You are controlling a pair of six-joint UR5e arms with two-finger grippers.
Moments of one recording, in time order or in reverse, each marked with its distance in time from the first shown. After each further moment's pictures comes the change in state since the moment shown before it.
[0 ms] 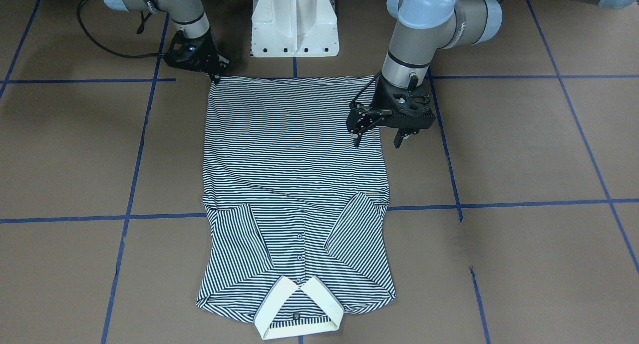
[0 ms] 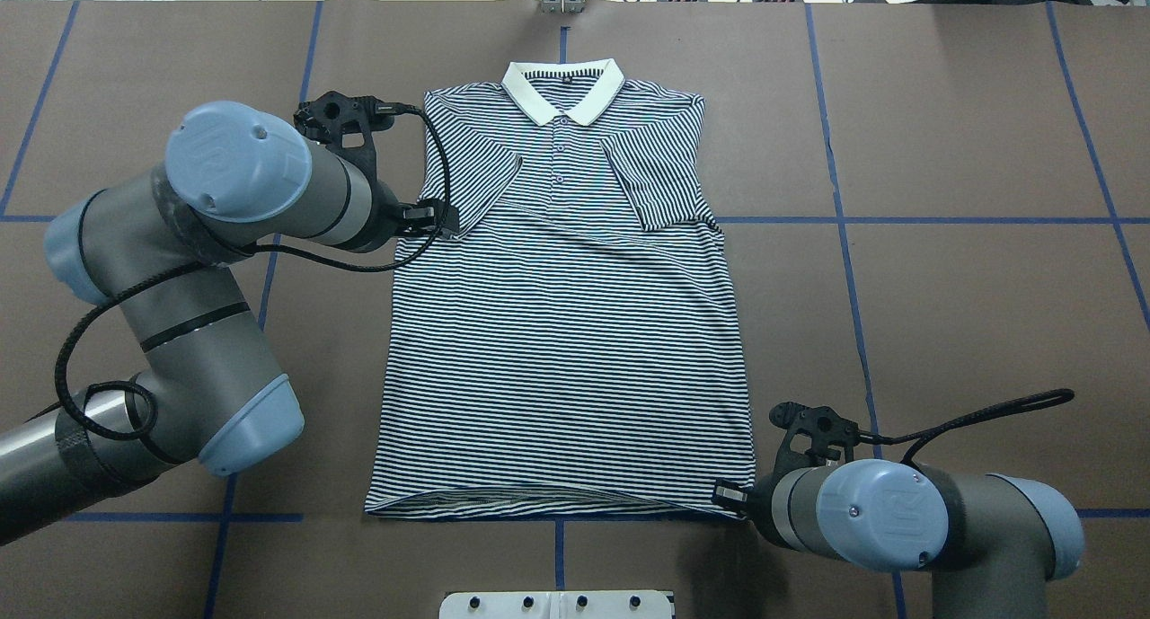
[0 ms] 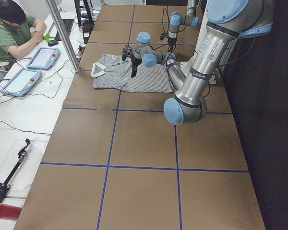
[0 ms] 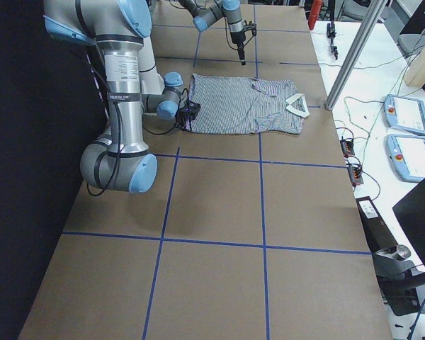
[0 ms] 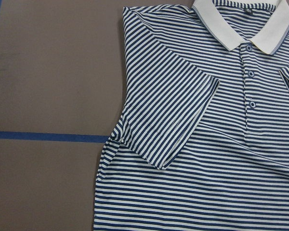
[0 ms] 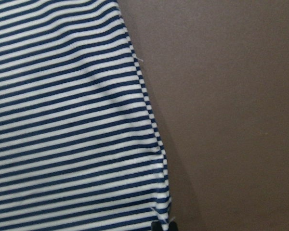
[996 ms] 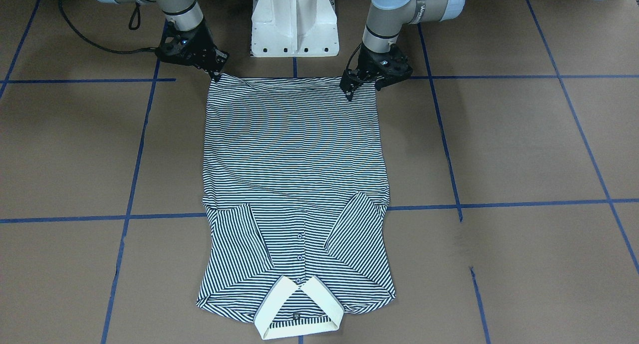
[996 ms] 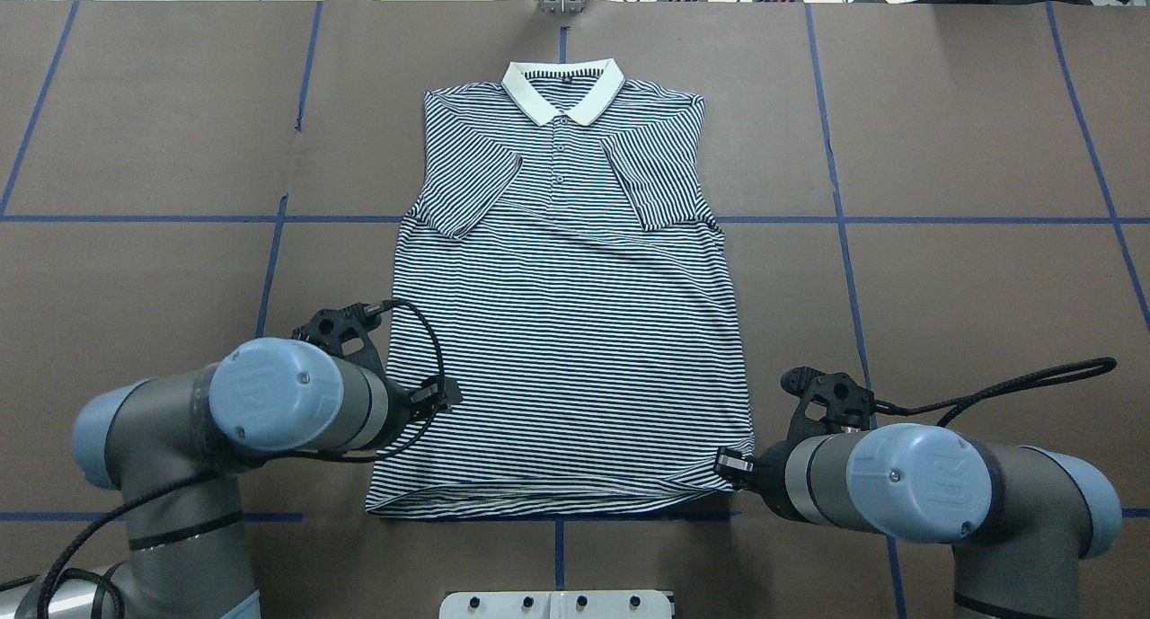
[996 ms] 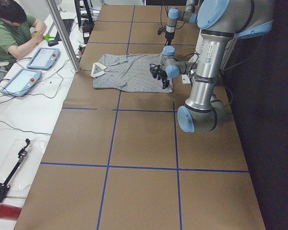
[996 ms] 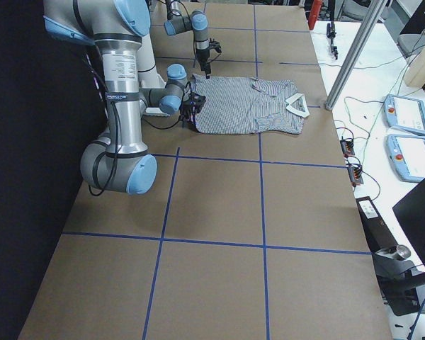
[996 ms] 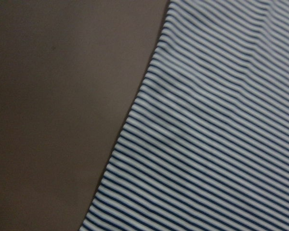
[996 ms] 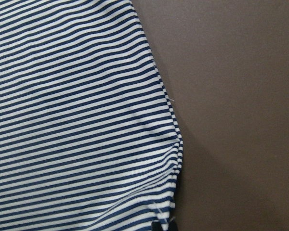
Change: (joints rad) left arm 0.352 0.211 -0.139 0.034 0.092 -0.608; right arm 0.059 -0.004 0.071 0.003 0.026 -0.008
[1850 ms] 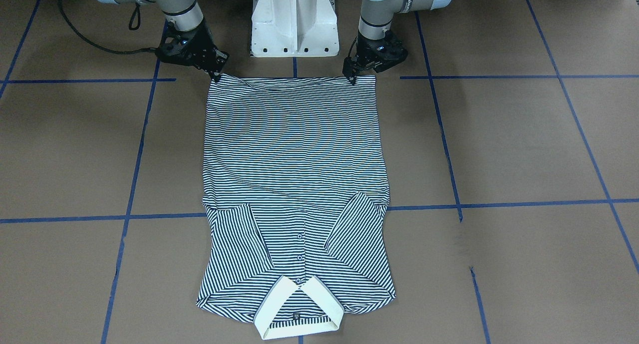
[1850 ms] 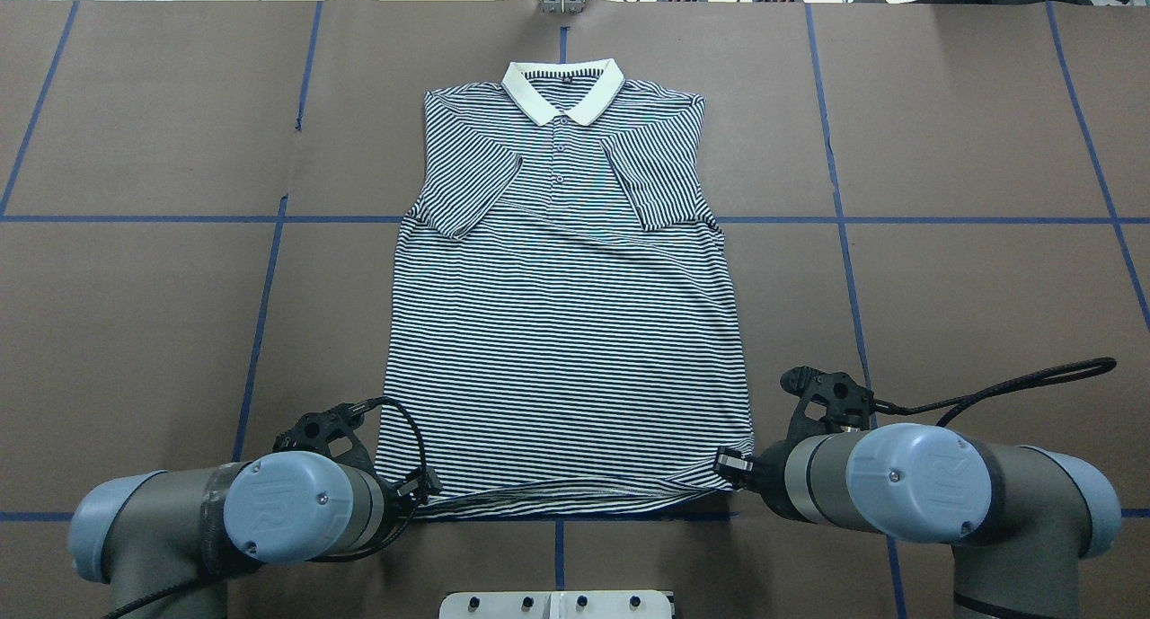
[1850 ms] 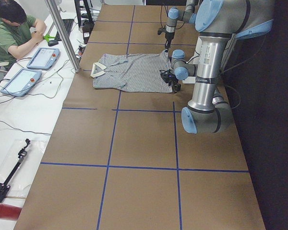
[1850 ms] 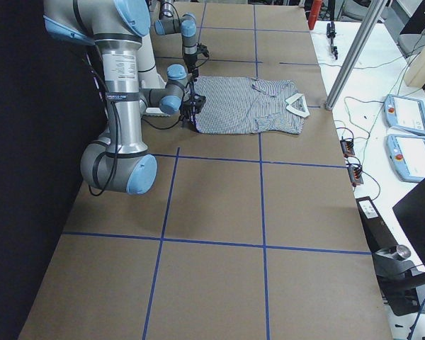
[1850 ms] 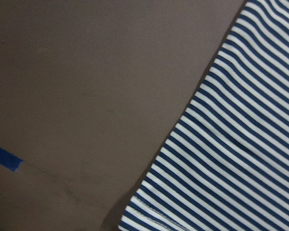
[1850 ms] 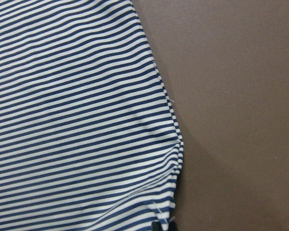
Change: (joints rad) left arm 0.107 0.032 -0.024 0.058 0.021 -0.131; right arm 0.000 0.000 -0.001 0.001 -0.001 -0.002
